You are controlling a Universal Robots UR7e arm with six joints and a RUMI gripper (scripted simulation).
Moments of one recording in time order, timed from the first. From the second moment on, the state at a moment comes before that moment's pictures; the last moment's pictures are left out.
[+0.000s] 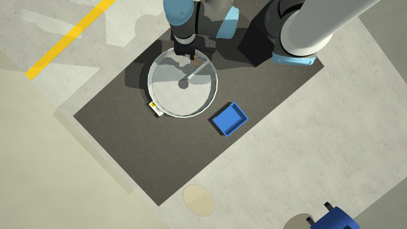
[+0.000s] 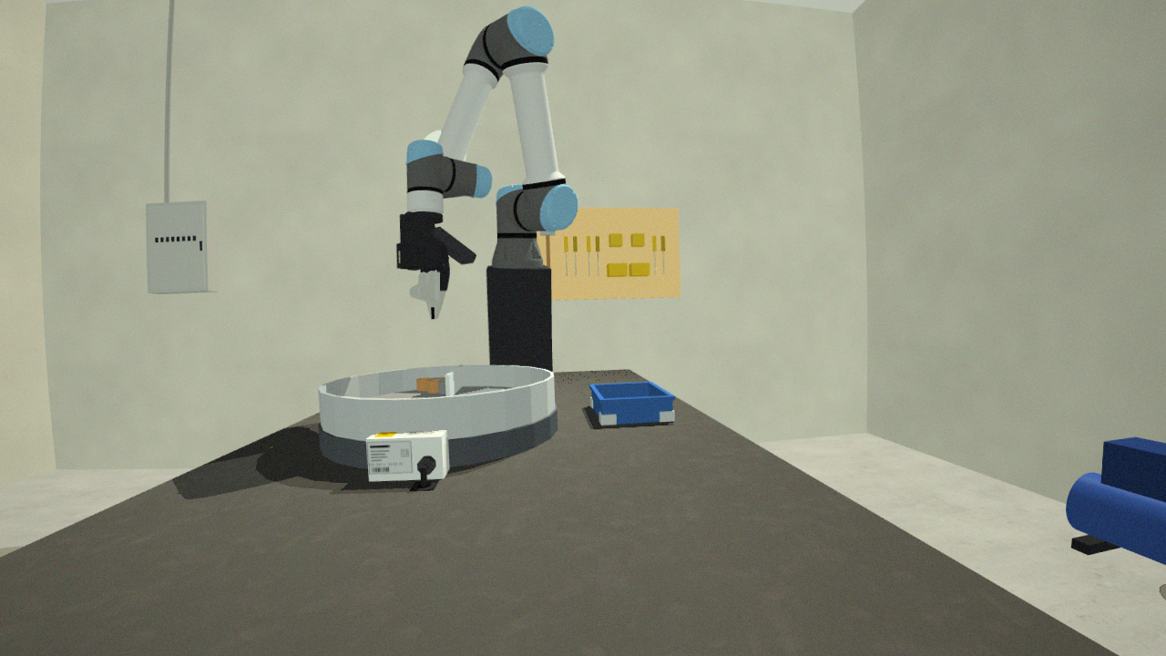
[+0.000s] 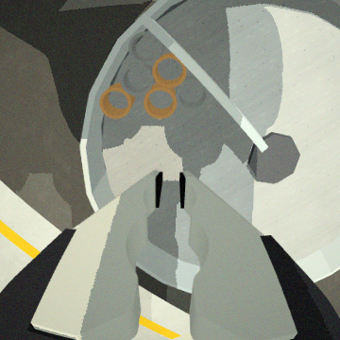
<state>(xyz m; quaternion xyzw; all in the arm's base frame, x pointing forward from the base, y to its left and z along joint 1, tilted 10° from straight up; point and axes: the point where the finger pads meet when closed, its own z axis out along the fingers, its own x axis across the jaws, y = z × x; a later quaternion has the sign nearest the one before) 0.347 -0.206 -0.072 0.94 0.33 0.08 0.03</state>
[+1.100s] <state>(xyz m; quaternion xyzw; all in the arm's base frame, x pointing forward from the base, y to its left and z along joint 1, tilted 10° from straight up) 0.350 -0.205 -0.078 0.95 0.29 0.08 0.03</state>
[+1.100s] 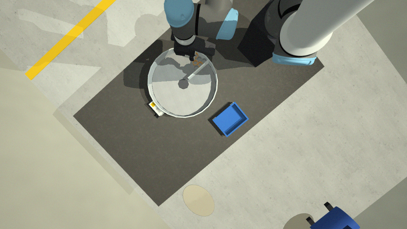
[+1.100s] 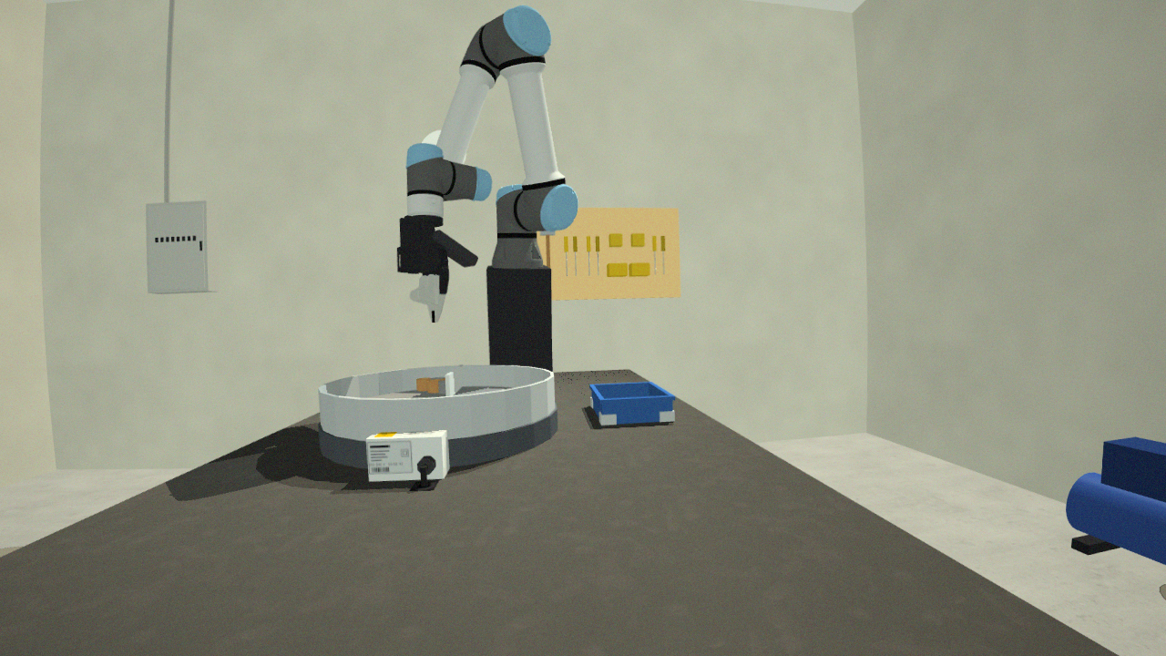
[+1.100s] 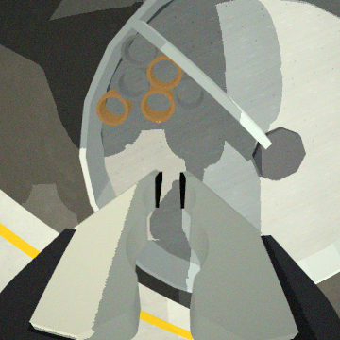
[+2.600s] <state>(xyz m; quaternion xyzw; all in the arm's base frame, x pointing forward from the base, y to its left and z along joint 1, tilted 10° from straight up) 0.378 -0.194 -0.142 1.00 -0.03 0.09 0.00</state>
